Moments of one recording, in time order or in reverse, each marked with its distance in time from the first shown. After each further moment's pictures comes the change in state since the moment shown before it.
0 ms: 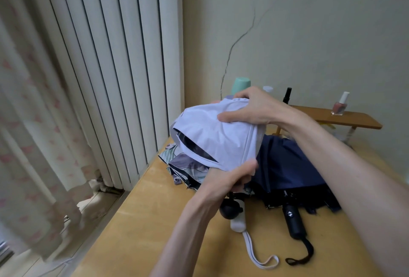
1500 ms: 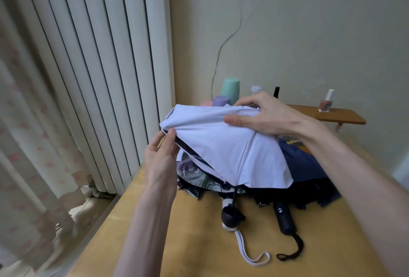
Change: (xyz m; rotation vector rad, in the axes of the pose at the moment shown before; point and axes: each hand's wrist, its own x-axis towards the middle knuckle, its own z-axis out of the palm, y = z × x) left_hand 0.002 0.037 -0.060 -0.292 0.496 0.237; right_hand -0.033 0.037 -0.018 0.088 -0.025 -0.187
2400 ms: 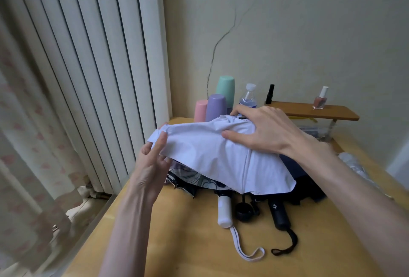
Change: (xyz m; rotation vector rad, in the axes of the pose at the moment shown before) left_hand 0.009 -0.001 -0.026 -0.102 -0.125 -0.145; right_hand -0.029 0.006 0.024 -0.491 0.225 -0.075
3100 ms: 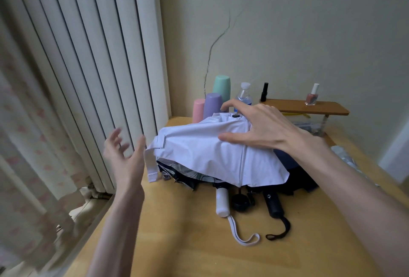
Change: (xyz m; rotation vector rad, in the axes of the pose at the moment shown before) left_hand -0.018 0.020 -0.018 0.570 0.458 0.352; right_hand -0.013 -0.008 -0.016 0.025 -0.080 -0.047
